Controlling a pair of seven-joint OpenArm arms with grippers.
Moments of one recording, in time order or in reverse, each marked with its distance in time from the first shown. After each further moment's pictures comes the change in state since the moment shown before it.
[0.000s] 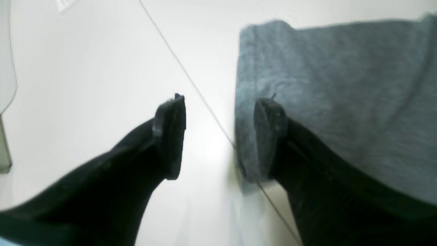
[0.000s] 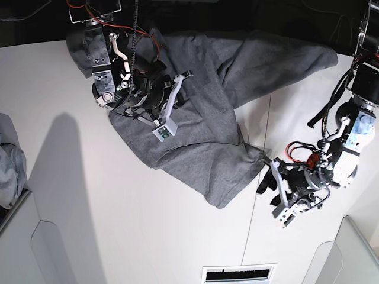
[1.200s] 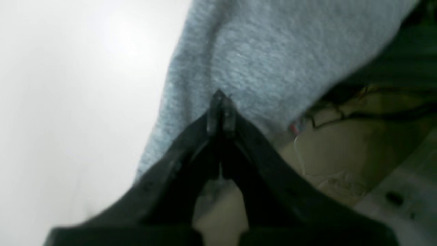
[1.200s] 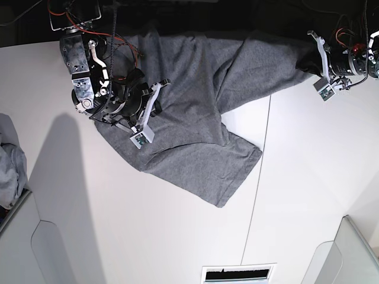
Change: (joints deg) left arm 39.1 -8.5 -17.6 2.5 1.7 -18.8 -3.4; right arm 1.6 5.2 0.2 -0.3 2.4 -0.3 1.1
